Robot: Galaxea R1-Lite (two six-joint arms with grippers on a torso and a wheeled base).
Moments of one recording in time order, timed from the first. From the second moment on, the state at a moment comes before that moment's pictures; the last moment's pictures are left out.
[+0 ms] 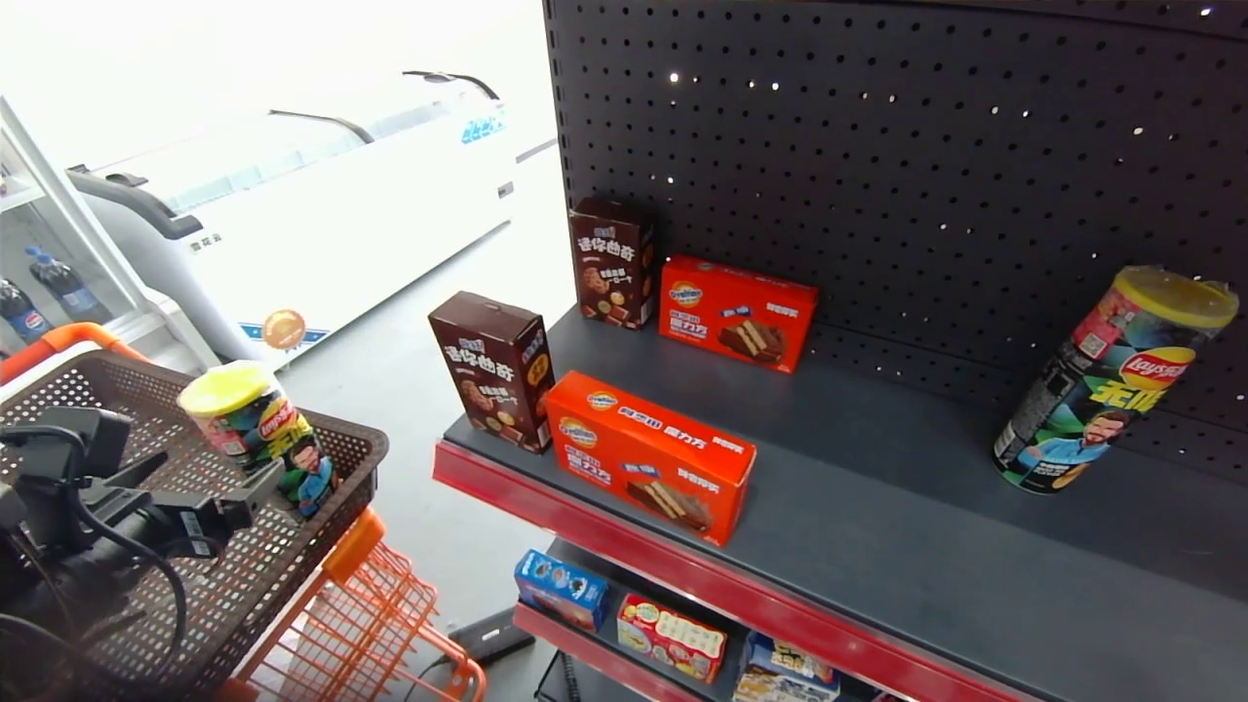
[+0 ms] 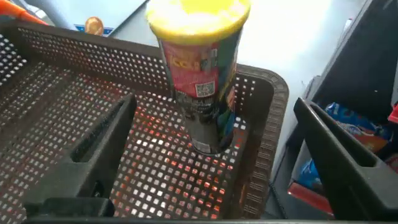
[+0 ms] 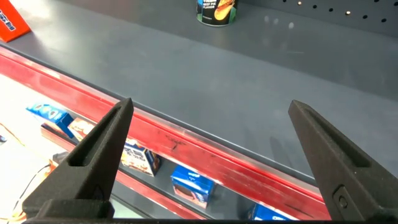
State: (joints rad) left arm 0.34 1.78 -0.17 -1.50 -0.28 0.11; right arm 0.00 0.01 0.00 0.00 0.02 0.00
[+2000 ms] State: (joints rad) left arm 0.35 2.19 -0.66 -1.54 -0.45 0.21; right arm 0.00 0.01 0.00 0.00 0.02 0.00
